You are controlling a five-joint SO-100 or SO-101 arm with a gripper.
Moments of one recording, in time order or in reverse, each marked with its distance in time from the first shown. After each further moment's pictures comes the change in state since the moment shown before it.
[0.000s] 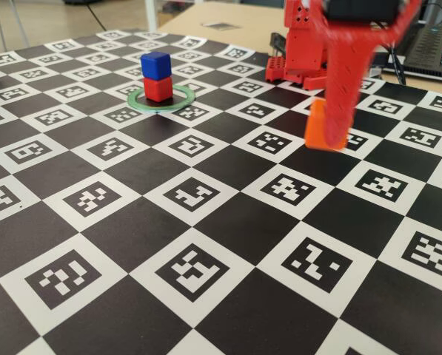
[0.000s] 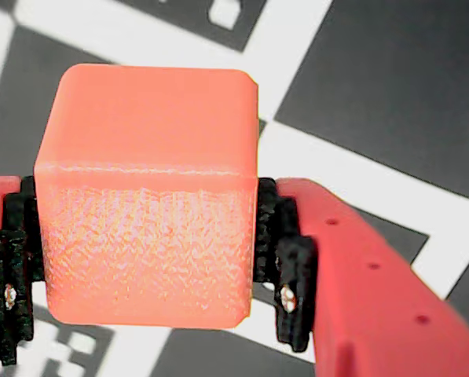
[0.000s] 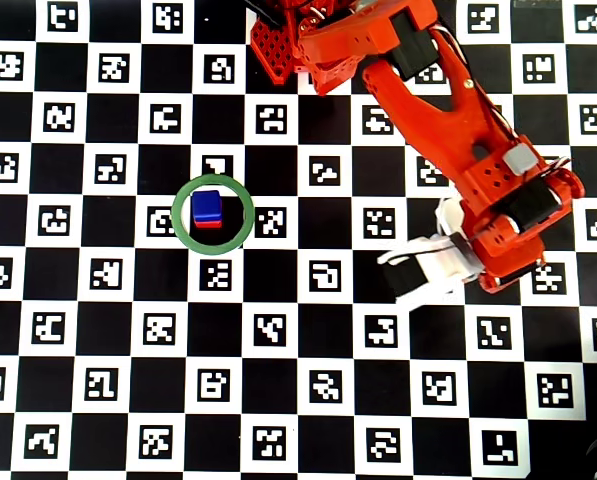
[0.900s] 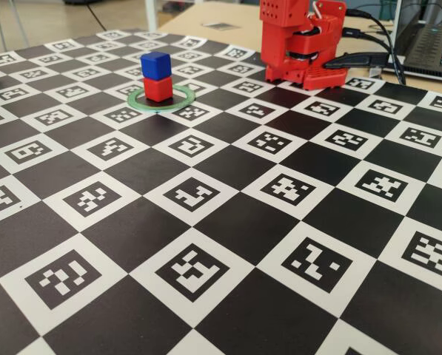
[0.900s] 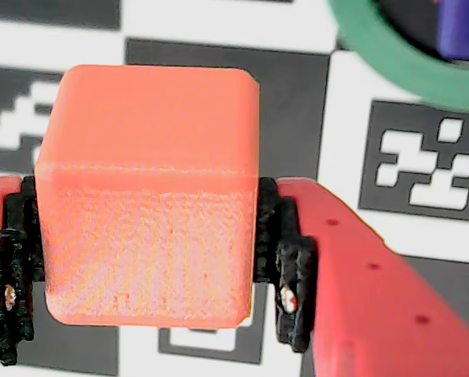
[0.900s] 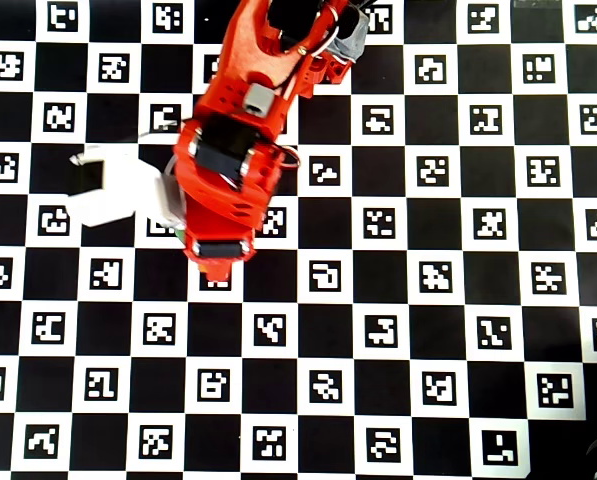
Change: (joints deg) arm 53.5 19.7 5.7 7.2 -33.0
